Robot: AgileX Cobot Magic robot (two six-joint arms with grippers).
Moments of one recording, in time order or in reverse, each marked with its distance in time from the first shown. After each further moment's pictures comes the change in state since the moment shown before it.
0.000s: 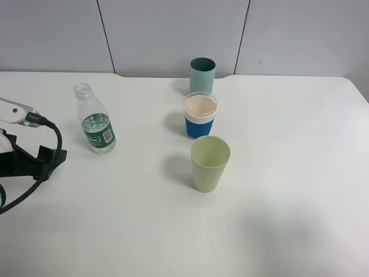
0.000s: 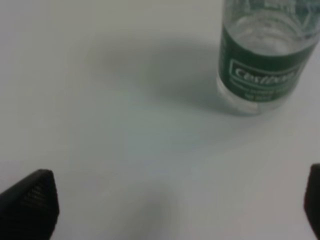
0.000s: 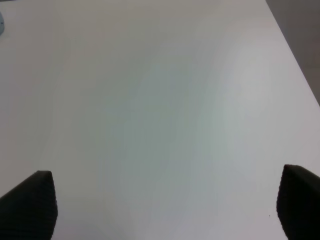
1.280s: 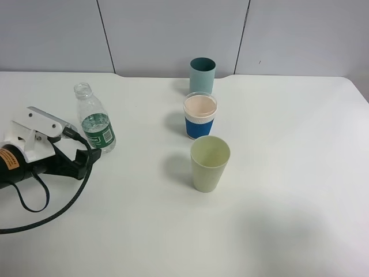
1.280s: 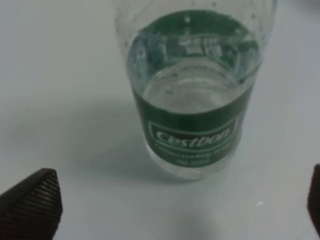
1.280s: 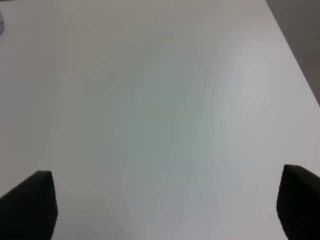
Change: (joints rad) left arm 0.000 0.561 0.021 0.286 -0.738 -0.151; right arm 0.000 0.000 0.000 0.000 0.000 0.000
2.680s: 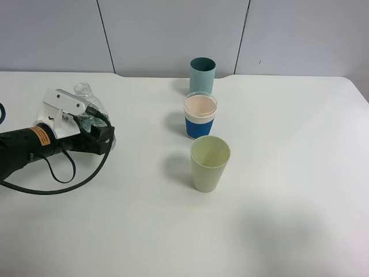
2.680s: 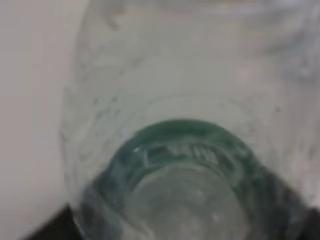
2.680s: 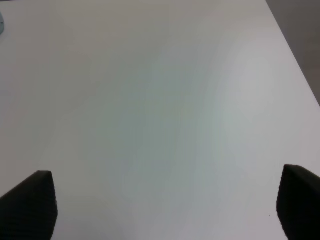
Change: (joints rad) left arm 0.000 0.196 -0.230 0.114 -0.033 -0.097; right arm 0.000 0.000 0.000 0.000 0.000 0.000
